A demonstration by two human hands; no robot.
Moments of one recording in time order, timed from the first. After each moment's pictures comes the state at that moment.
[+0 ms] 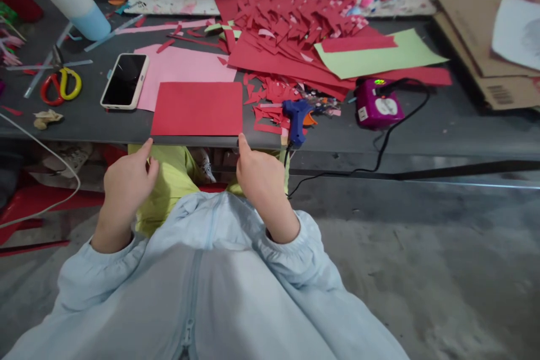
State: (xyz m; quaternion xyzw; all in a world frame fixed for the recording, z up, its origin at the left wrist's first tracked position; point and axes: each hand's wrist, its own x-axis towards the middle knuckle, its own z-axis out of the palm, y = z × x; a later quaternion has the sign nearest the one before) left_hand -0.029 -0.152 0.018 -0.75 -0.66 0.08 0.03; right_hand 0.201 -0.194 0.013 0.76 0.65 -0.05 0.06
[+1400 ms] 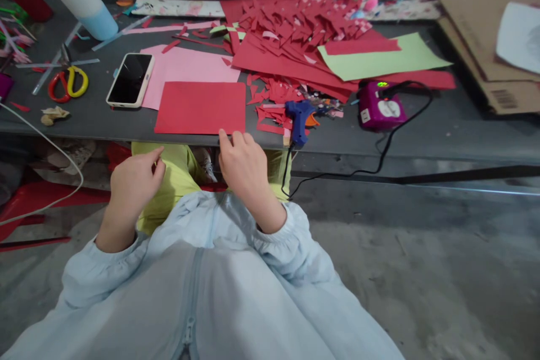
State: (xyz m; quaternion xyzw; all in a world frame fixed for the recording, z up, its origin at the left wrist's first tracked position) left_hand -0.029 -0.161 0.015 -0.76 -0.65 0.05 -0.01; right_hand 0.185 -0.182 0.004 0.67 0.74 0.00 -0.09
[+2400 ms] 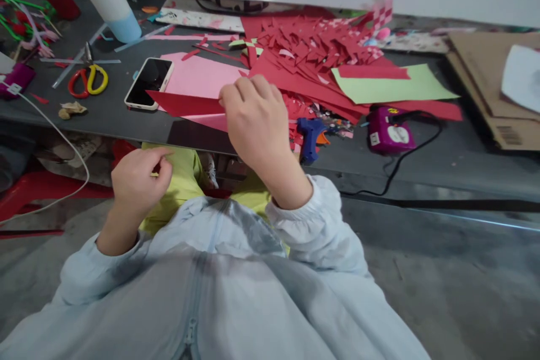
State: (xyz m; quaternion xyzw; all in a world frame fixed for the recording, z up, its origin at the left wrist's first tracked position) left_hand -0.032 -0.168 0.019 -0.79 -0.58 -0.19 0.06; right_hand 0.188 -0.132 0.076 0.61 0.77 0.08 -0.13
